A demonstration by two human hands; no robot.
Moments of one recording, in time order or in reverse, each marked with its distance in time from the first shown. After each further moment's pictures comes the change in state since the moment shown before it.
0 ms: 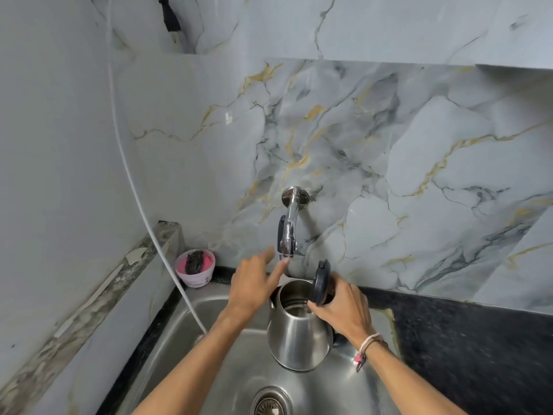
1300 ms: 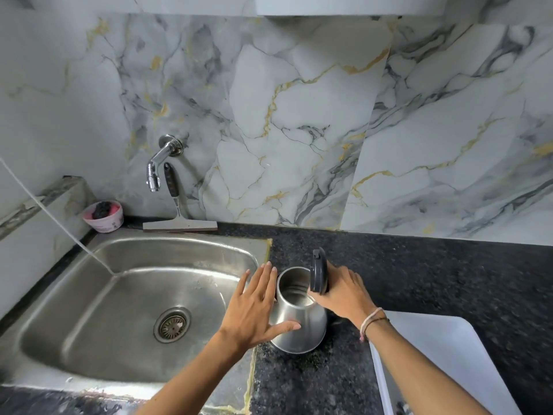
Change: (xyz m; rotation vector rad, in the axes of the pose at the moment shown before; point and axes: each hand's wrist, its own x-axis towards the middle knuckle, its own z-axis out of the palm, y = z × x) left_hand -0.229 0.220 0.219 0.674 -0.333 0.418; right_hand -0.154 0.279 -0.212 -0.216 -0.167 -0.065
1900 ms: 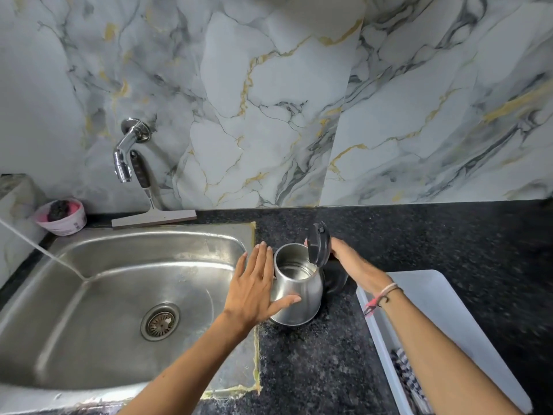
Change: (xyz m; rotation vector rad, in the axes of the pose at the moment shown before) left_hand 0.003 -0.008 0.009 -0.067 0.029 0.042; right_hand -0.018 -0.015 -0.018 0.882 -0.176 0.339
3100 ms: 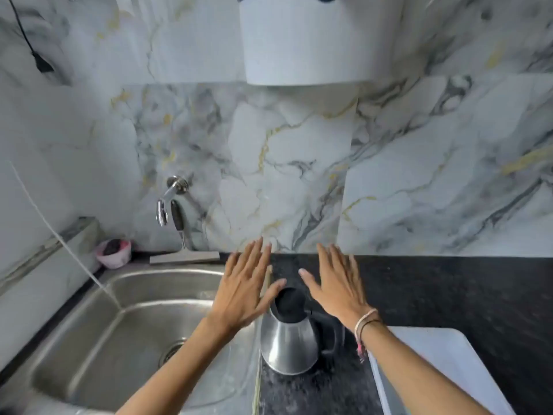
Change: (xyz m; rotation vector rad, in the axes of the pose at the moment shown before) left_hand 0.009 -0.004 -0.108 -0.070 0.369 -0.071; right_hand -0.012 -0.045 0.007 -0.937 0.422 -0.336
